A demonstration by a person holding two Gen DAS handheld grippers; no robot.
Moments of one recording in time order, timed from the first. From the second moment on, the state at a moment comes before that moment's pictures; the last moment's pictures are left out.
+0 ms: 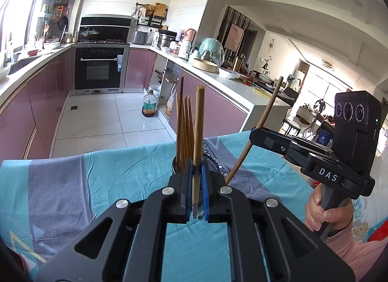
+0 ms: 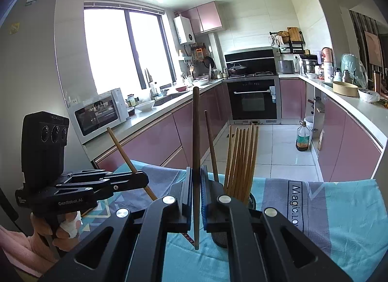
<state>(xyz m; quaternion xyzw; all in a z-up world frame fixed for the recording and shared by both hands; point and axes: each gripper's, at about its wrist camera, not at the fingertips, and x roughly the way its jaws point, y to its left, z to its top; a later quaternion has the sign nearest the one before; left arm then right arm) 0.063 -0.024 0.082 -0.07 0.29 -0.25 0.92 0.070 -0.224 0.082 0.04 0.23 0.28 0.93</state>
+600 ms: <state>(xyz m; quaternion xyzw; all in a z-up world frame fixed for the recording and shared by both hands) 0.068 -0.023 0.119 -0.06 0.24 -0.26 0.93 0.080 -0.235 0.111 0.04 0.19 0.28 0.94</state>
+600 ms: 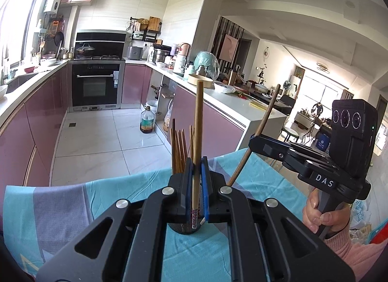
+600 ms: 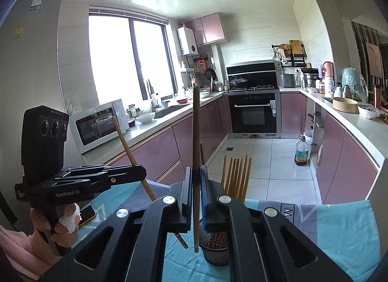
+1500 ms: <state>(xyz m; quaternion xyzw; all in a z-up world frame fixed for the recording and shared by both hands) 0.073 -0.039 0.104 -0.04 0.27 -0.25 0.93 0.113 -0.230 0.095 0.04 0.22 0.26 0.94</state>
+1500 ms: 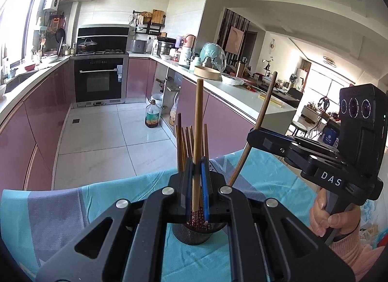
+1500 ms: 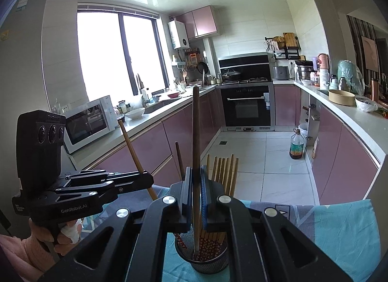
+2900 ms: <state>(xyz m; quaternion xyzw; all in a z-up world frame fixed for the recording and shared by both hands) 0.128 -0.050 0.071 -0.01 0.33 -0.24 0.92 0.139 -0.225 0.052 0.05 0.28 0.25 0.93</state>
